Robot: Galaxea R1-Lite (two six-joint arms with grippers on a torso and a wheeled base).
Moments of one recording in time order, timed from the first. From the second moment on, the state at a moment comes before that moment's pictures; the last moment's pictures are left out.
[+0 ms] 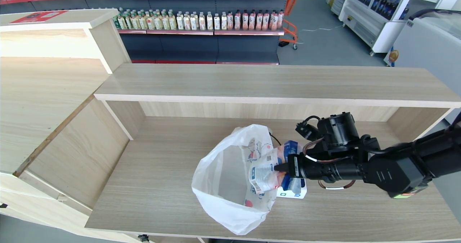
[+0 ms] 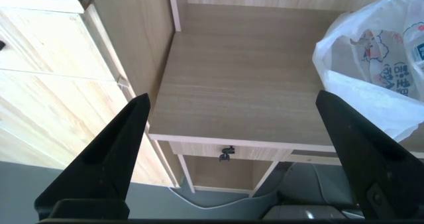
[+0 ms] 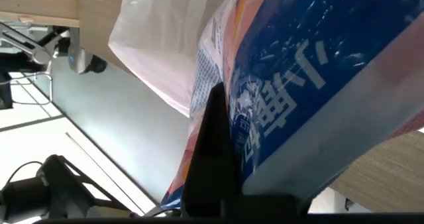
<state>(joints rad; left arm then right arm) 0.00 0.00 0.00 0.00 0.01 0.00 0.46 1.90 -0.90 -0.36 0.34 0.37</state>
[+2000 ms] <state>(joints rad) 0.00 0.00 0.00 0.00 0.01 0.00 0.05 0.79 -0.34 -0.26 0.08 0.03</state>
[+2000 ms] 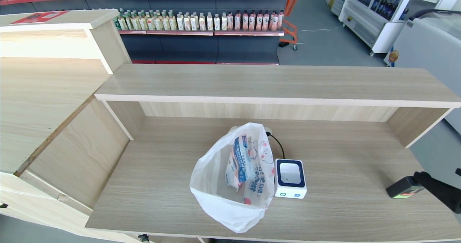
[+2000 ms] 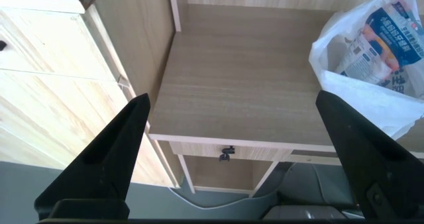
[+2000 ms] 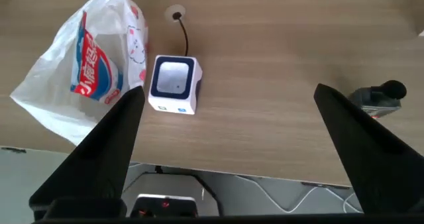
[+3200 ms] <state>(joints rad) 0.00 0.00 0.00 0.00 0.01 -0.02 0.00 0.00 -0.15 0.28 0.03 0.03</state>
